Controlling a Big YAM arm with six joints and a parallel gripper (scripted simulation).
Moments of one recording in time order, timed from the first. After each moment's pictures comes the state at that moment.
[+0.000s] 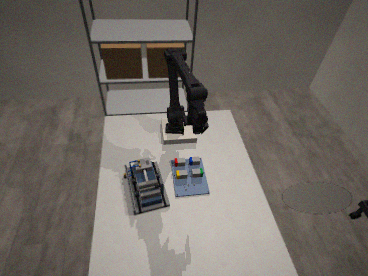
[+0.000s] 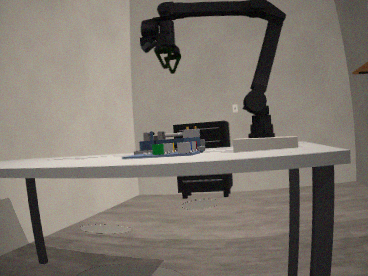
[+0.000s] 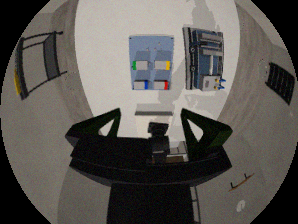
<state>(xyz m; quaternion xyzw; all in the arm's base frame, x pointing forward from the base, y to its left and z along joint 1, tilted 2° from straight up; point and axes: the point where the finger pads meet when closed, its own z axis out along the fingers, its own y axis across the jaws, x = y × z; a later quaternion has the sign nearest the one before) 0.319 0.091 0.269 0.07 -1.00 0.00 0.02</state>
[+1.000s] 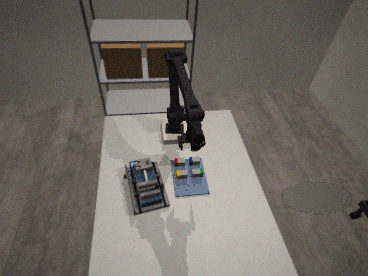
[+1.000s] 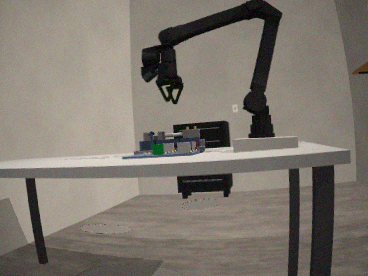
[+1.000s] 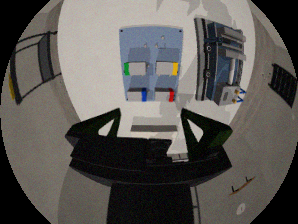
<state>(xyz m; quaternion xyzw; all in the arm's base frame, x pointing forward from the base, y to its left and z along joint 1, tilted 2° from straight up) 0.314 0.090 0.148 0.07 -1.00 0.00 0.02</state>
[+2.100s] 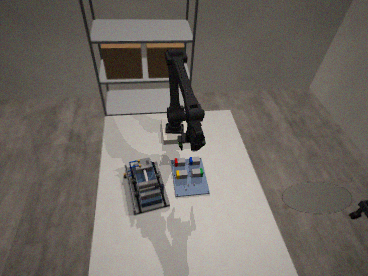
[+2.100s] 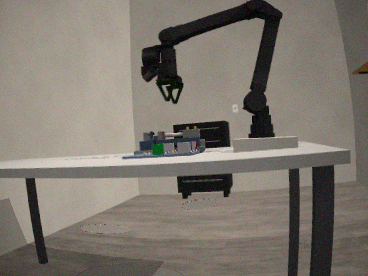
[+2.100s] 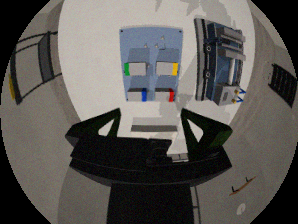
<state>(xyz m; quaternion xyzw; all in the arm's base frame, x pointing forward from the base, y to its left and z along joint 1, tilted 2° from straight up) 0.314 0.090 0.149 0.07 -1.00 0.00 0.02</state>
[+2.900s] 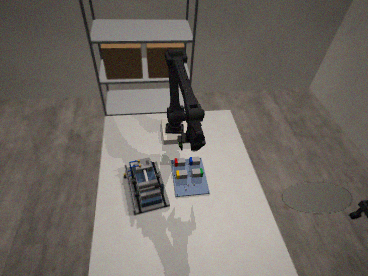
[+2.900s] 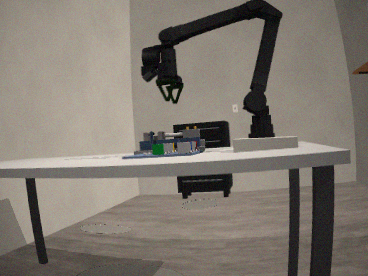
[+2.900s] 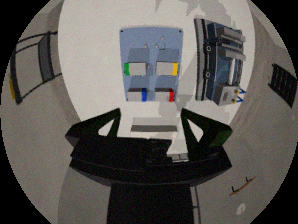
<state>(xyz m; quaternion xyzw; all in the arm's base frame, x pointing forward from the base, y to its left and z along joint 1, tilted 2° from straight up) 0.314 0.090 0.149 0.07 -1.00 0.00 0.02</state>
